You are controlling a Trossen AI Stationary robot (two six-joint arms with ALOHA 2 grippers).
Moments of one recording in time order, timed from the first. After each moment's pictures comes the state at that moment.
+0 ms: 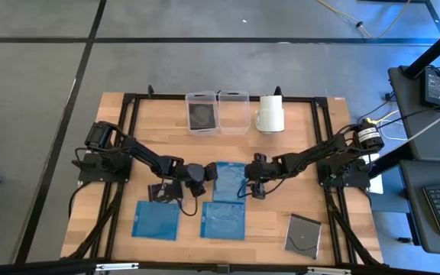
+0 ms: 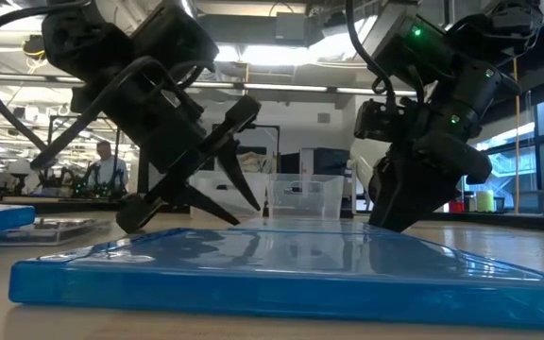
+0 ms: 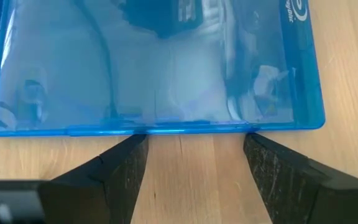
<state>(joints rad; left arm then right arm) -0.16 1.80 0.70 0.39 -0.26 1.32 0.15 1.68 0.70 -0.02 0.14 0.20</state>
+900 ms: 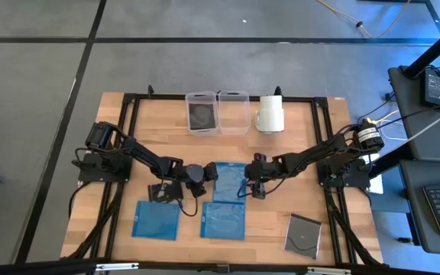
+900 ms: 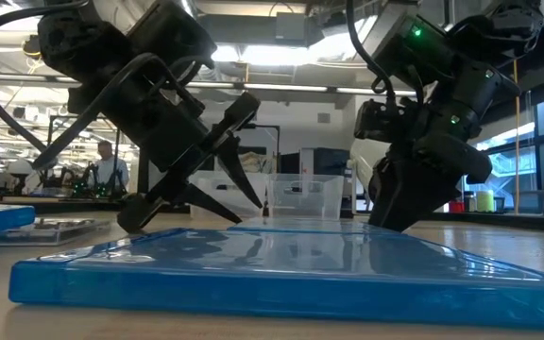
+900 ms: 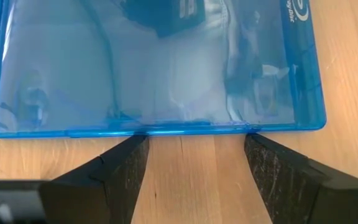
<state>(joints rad) -0.17 1.80 0.69 0.44 -0.29 1.30 0.15 1.68 0.70 0.01 0.12 0.20</state>
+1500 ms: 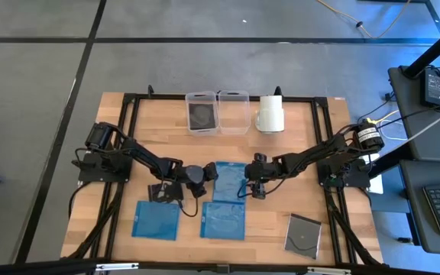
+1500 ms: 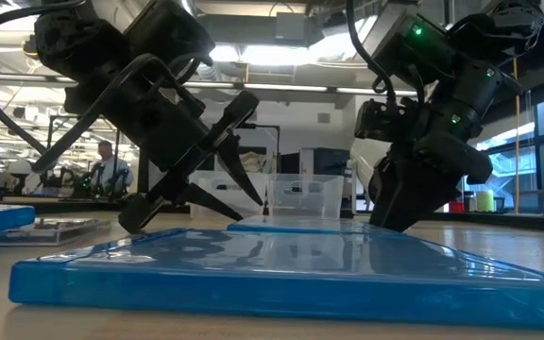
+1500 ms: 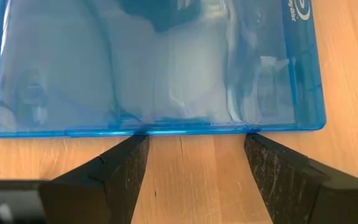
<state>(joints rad) -0.18 1.80 0.69 0.46 -0.33 1.31 0.15 1.68 0.70 -0.02 0.14 0.20</state>
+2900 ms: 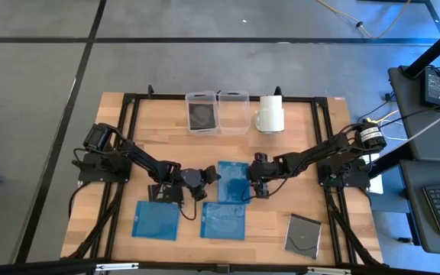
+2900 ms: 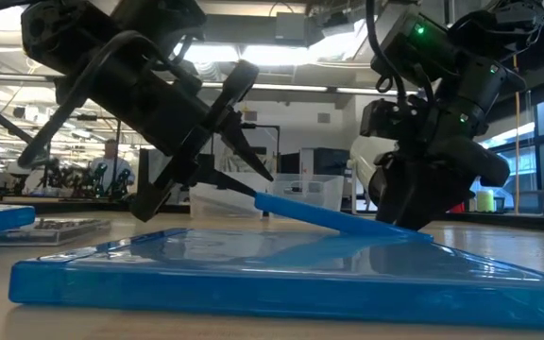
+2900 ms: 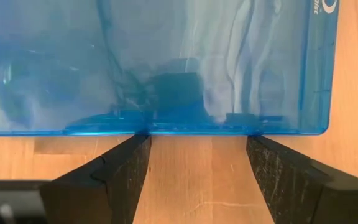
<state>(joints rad) -0.22 1.79 0.69 0.57 -0.41 1.41 0.15 1.67 0.70 -0.07 0.14 0.08</state>
